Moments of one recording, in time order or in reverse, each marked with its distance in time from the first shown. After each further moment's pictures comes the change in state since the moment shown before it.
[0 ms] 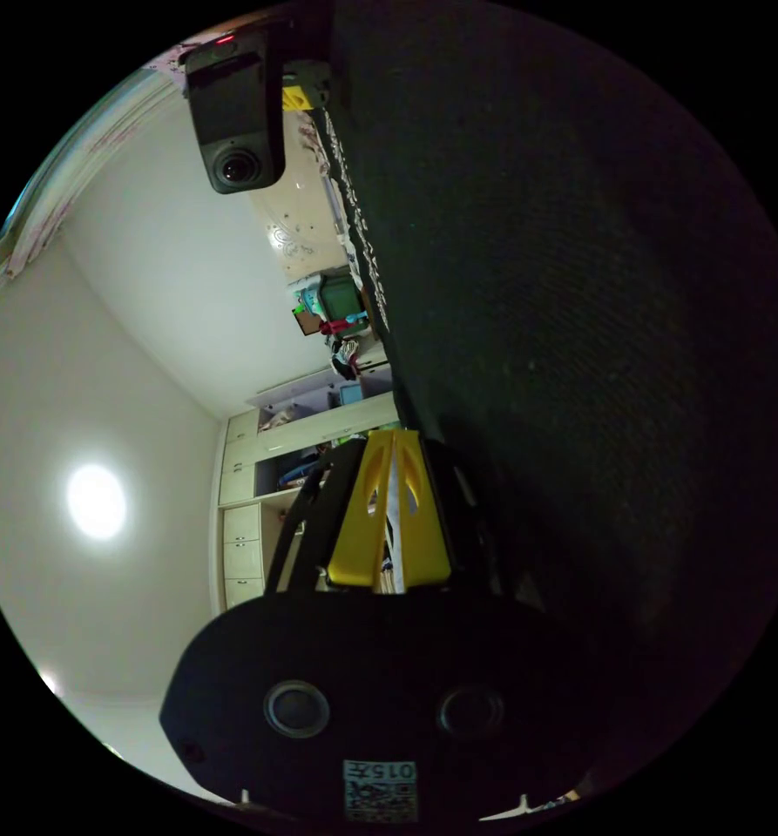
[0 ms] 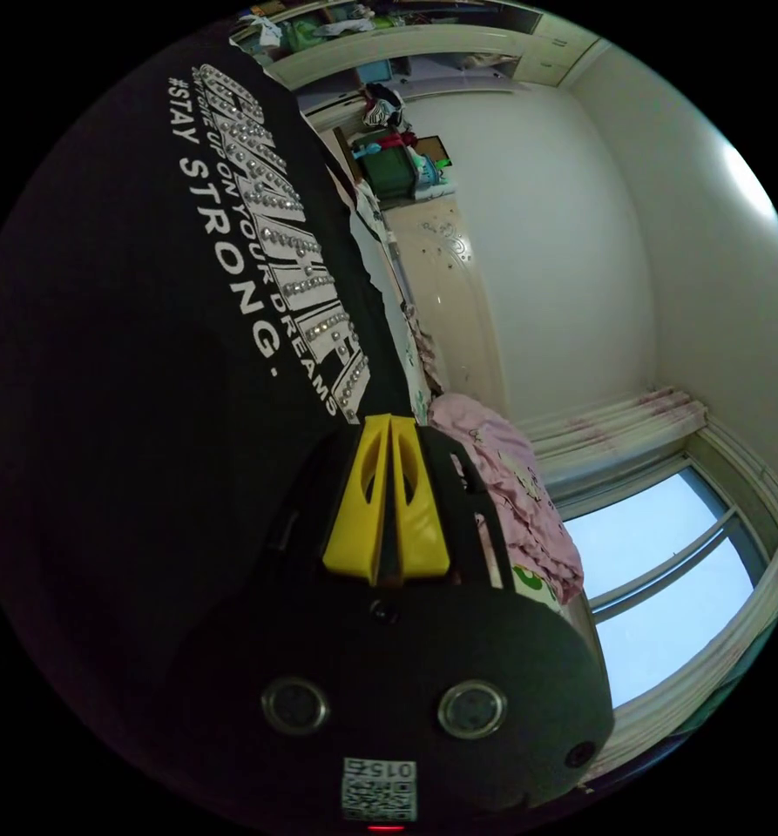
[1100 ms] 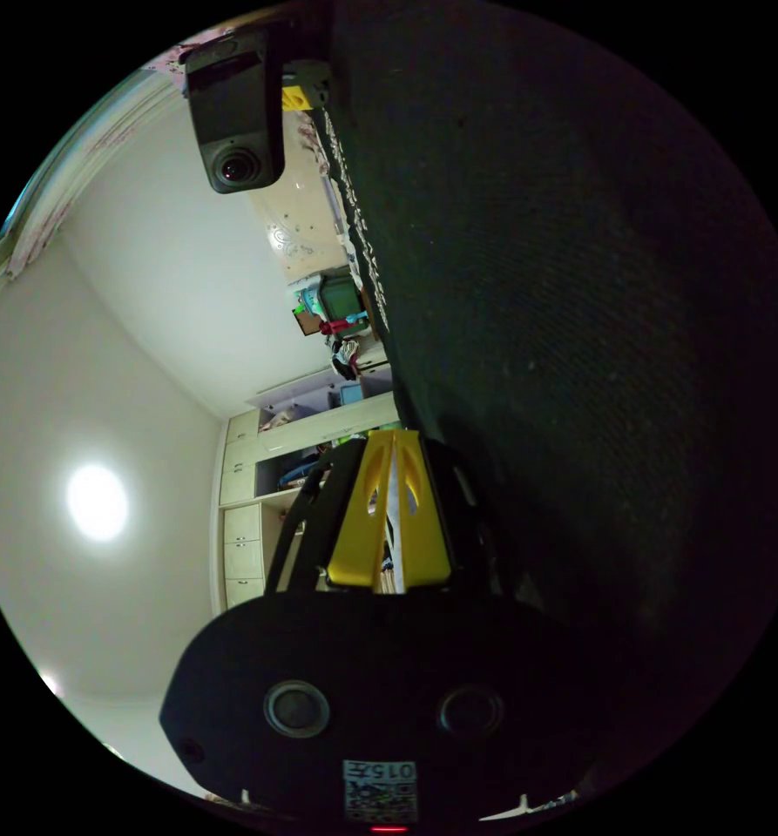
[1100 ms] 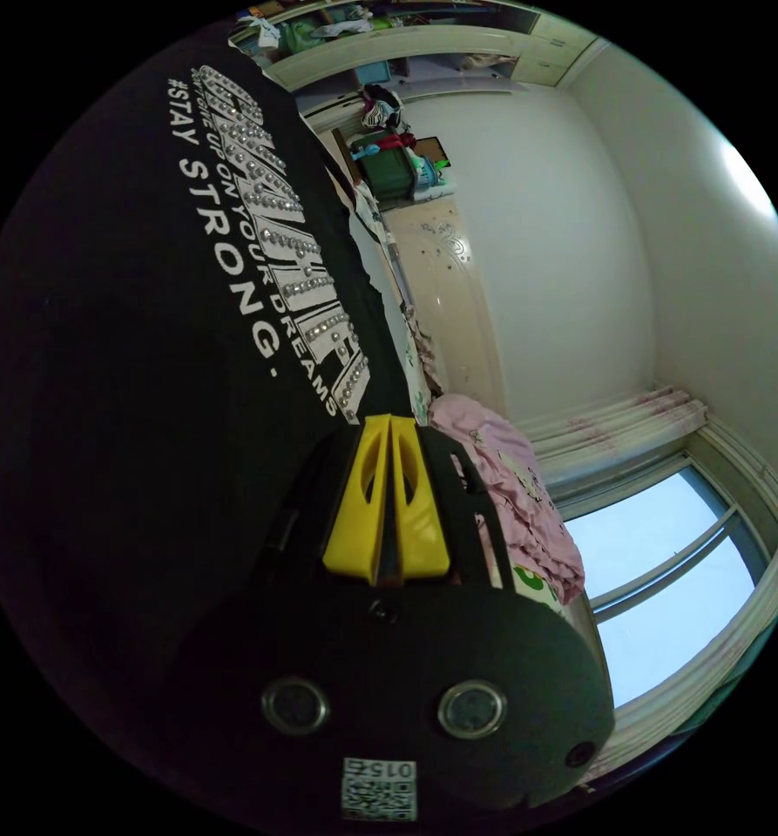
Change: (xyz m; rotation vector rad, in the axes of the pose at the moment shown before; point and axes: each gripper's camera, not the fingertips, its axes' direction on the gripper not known) left arm -0.051 0.060 0.070 -0.004 -0.012 0.007; right arm 0.039 -0.084 0.018 0.004 0.005 0.005
